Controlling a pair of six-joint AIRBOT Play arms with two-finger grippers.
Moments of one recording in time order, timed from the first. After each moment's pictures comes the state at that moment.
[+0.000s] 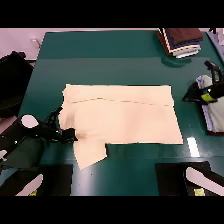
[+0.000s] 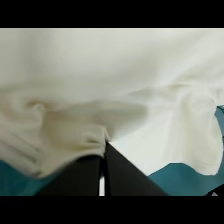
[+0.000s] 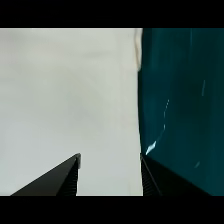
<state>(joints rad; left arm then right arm) -0.12 -0.90 0.47 0.93 -1.14 -1.53 -0.32 -1.14 1.08 -1.28 1.38 1.41</state>
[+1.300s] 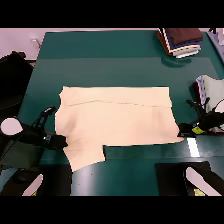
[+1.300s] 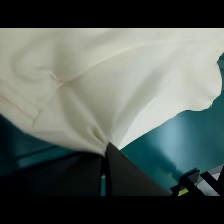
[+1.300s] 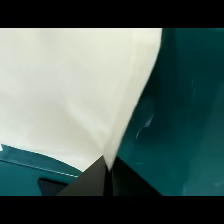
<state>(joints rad) -0.13 -0.63 0.53 1.12 -1.44 -1.57 -0.30 -0.96 0.65 -1.34 1.46 1.33</state>
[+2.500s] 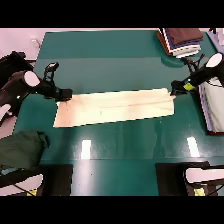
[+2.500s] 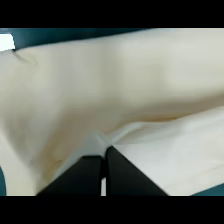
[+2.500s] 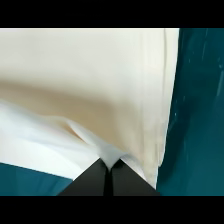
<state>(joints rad) -0.13 -1.31 1.14 1.31 -1.00 -1.57 -0.14 -1.54 1.44 -1.24 1.40 1.40</state>
